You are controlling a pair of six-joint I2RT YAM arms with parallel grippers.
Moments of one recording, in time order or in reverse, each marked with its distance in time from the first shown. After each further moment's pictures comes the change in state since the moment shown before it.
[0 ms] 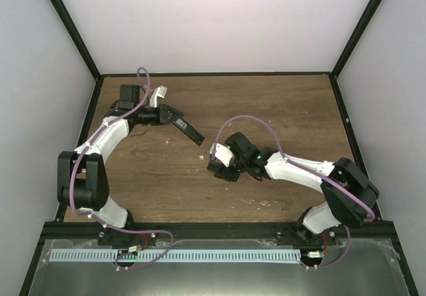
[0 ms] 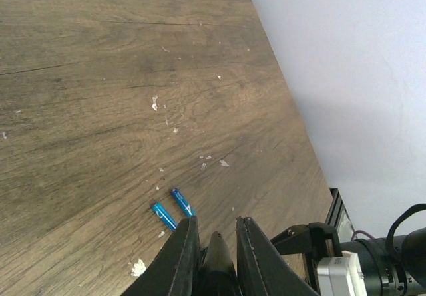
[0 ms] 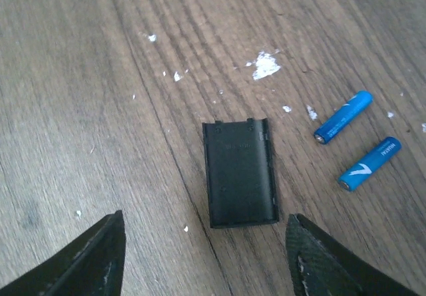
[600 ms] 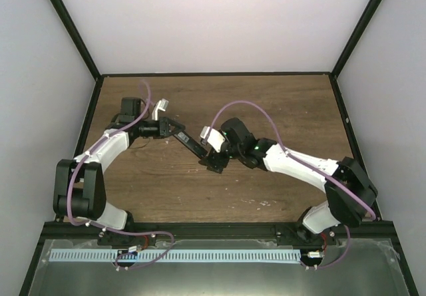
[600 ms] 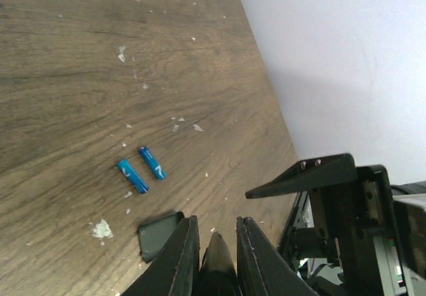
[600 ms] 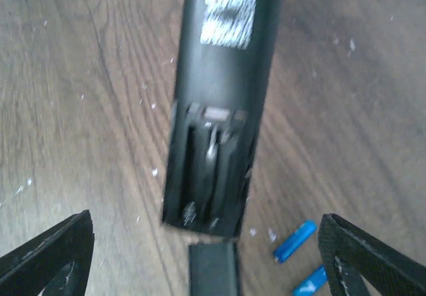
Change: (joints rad) left arm -0.009 -0.070 -0.175 0.070 0.089 -0.037; right arm 0.000 -0.010 0.130 0.060 -0.051 0.002
